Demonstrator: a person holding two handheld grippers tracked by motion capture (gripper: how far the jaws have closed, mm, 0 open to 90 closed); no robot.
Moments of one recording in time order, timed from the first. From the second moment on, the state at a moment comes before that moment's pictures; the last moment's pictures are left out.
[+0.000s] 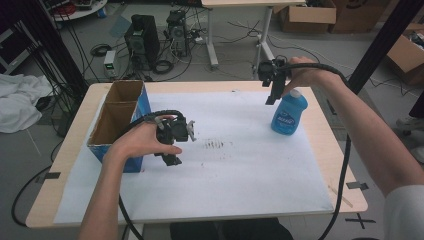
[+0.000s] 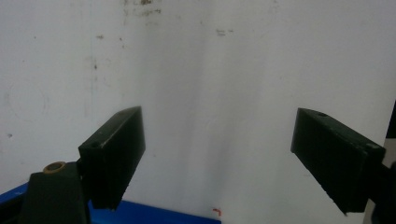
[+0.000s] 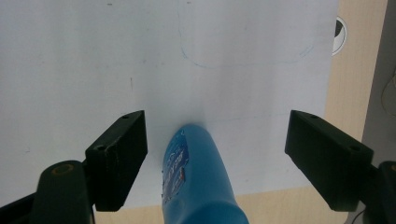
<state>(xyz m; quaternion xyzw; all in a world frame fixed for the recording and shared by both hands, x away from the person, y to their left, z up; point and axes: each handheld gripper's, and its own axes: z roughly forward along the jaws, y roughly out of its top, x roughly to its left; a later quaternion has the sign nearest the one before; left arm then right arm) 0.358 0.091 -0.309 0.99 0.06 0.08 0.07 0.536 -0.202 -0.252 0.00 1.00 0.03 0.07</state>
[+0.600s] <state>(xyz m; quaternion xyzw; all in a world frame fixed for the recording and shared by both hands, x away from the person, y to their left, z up) 0.356 0.093 -0.308 0.99 0.07 0.07 0.05 0.542 -0.204 -0.253 0.01 1.00 0.01 0.05</state>
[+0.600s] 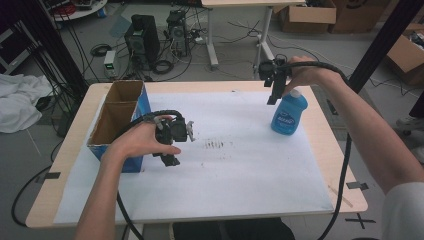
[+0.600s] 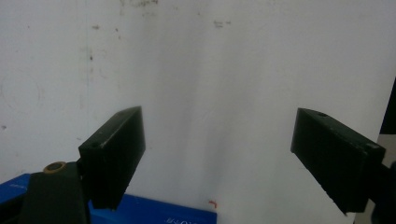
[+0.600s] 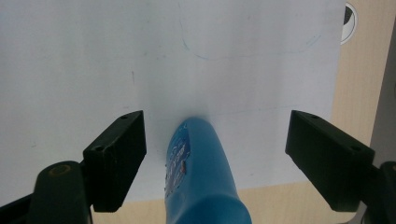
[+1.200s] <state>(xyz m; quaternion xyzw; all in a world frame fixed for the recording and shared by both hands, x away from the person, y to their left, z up) 0.355 0.092 -0.309 0.99 0.06 0.08 0.06 0.541 -0.200 -0.248 0.01 1.00 0.02 0.06</state>
